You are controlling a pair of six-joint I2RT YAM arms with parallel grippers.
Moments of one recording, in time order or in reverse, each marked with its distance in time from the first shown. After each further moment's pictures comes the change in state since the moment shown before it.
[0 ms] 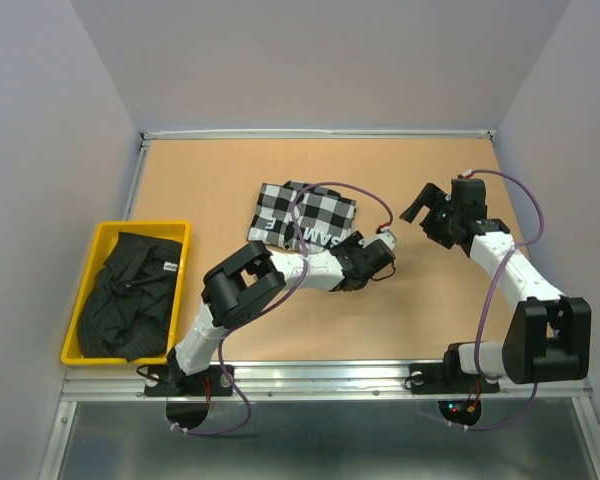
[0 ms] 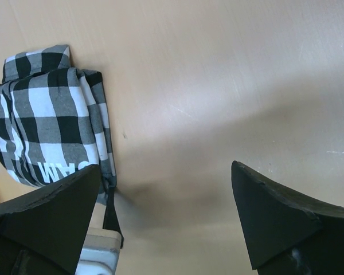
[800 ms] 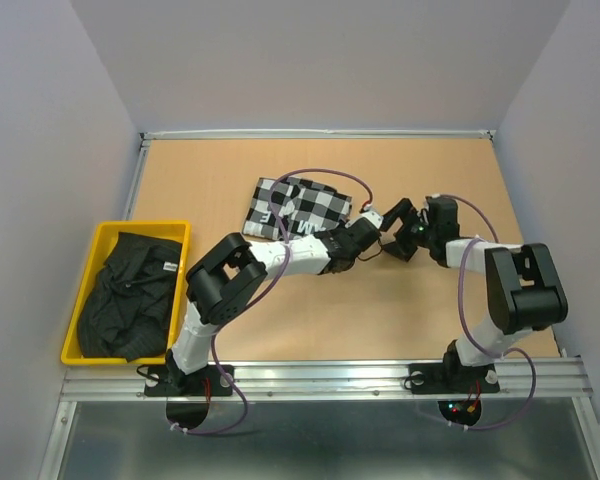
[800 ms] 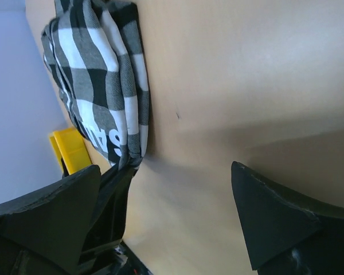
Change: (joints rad) left arm 0.088 -0.072 -0.003 -0.051 0.130 -0.107; right arm 0.029 0.255 -0.207 0.549 -0.388 0.311
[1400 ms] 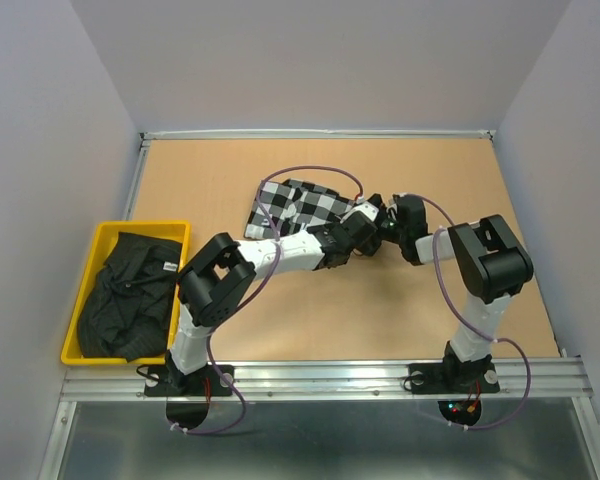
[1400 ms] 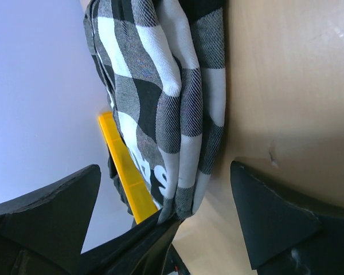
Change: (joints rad) left arm 0.027 -0.054 0.000 -0.059 0.105 -0.130; right arm 0.190 0.314 0.081 0.394 -0.015 0.286
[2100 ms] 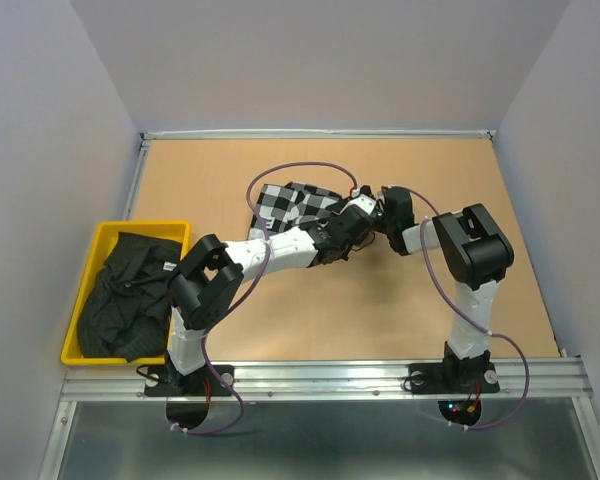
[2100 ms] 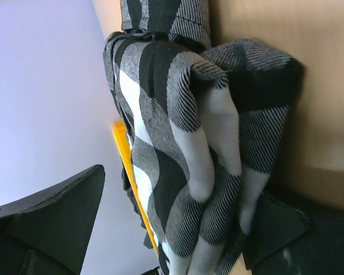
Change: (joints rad) left arm 0.015 -0.076 -0.008 -0.009 0.081 -0.067; right arm 0.046 0.135 0.144 0.047 0.026 0.080
